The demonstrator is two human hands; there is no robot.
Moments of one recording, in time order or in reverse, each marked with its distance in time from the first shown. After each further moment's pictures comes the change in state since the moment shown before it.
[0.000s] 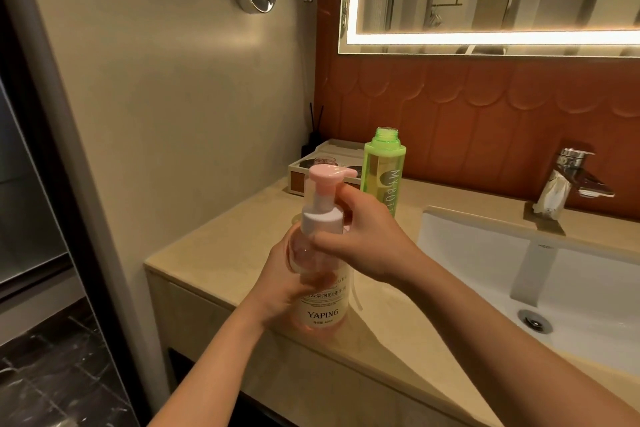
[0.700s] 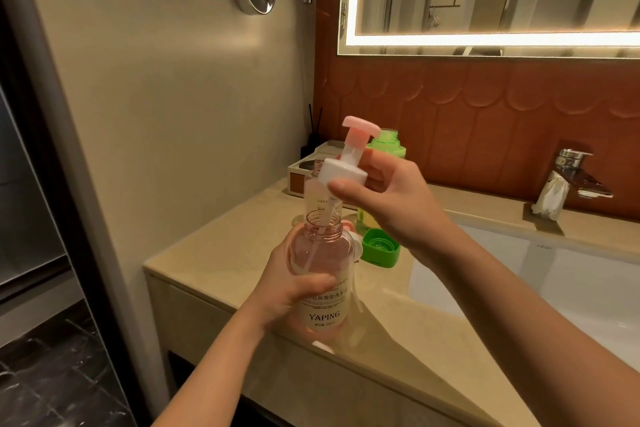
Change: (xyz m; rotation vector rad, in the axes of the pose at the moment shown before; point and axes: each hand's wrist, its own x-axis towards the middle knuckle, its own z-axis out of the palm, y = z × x) left_hand -0.002 0.001 0.001 0.034 0.019 -0.013; right_hand 0.008 -0.010 -0.030 0.248 0.132 -0.144
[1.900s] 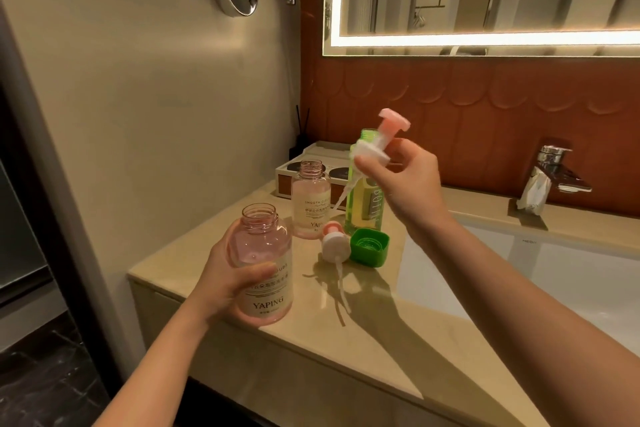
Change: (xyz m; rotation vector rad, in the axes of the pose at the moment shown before) left_hand 0.000 -0.002 -0.048 0.036 0.146 -0.005; right_hand 0.019 0.027 -0.026 -0.127 0.438 0.094
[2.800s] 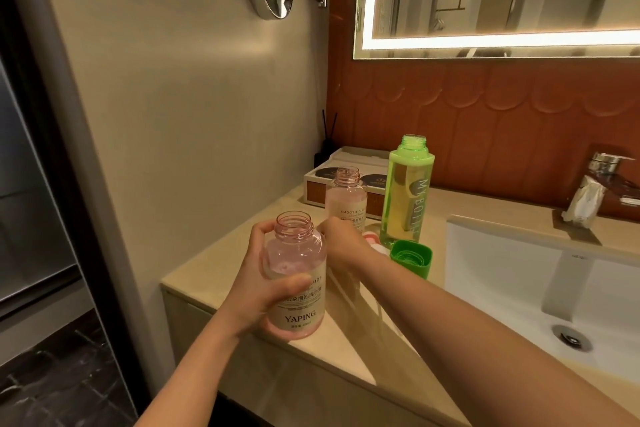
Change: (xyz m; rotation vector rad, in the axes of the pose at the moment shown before) left_hand 0.004 -0.005 -0.016 -0.052 -0.053 -0.007; right_hand 0.001 0.070 0.132 -0.650 -0.621 0.181
